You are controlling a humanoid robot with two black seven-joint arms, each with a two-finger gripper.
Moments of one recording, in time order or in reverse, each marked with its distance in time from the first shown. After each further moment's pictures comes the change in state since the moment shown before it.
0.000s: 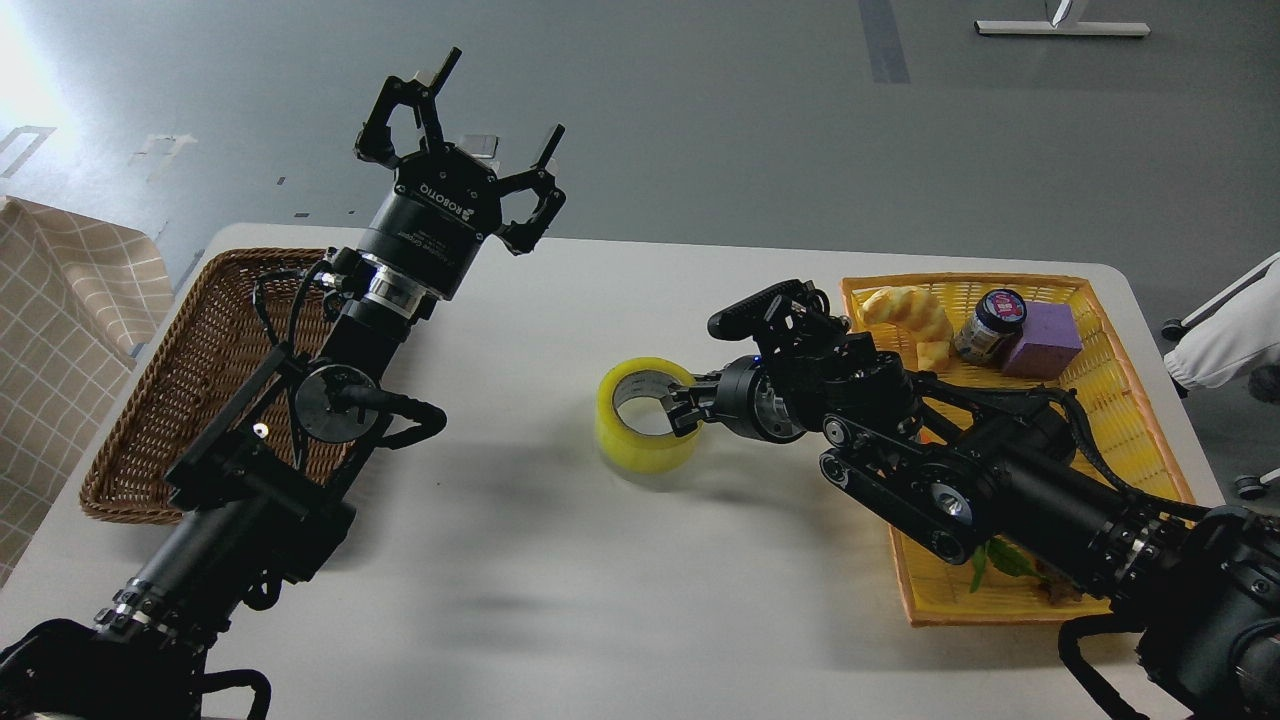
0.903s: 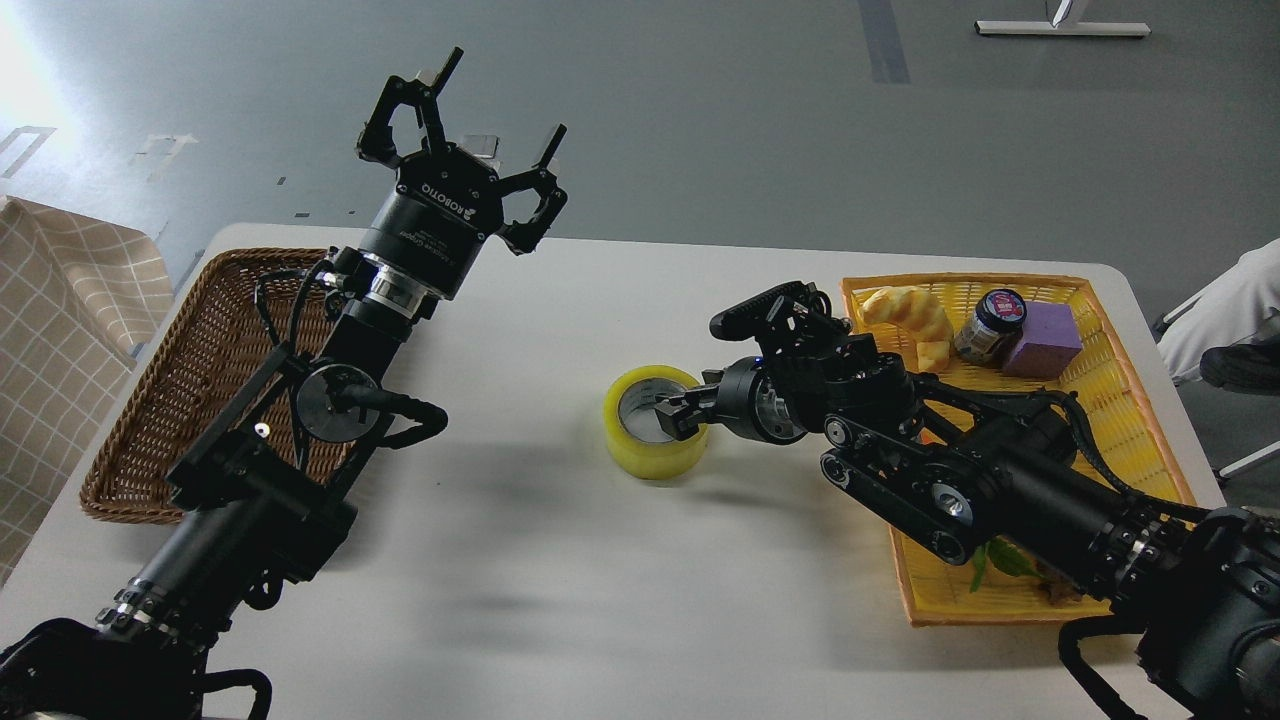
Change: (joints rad) left arm -0.002 -0.002 0.002 0.000 0.000 0.000 0.000; right arm -0.004 0.000 0.005 0.005 0.010 0.000 0.003
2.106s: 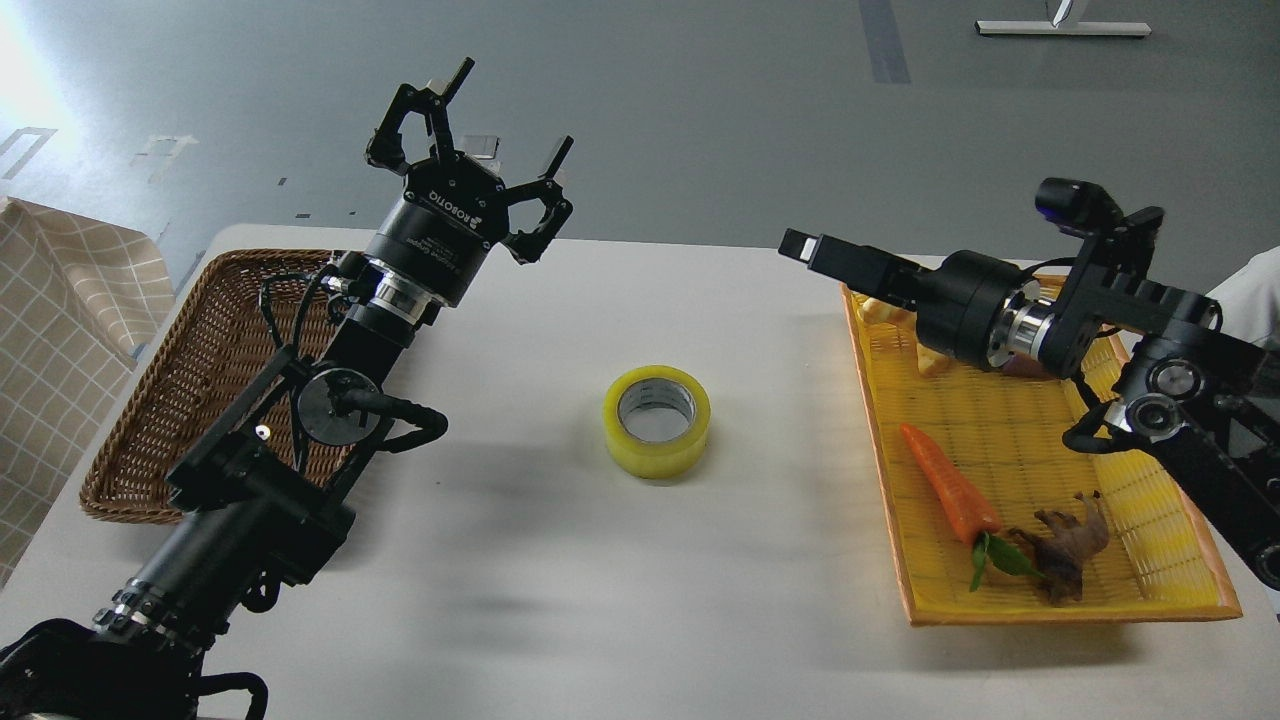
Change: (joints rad) left arm 0.003 0.011 0.019 0.001 0.003 0.000 0.011; right arm -0.343 -0.409 0.671 0.560 0.558 0.000 0.037
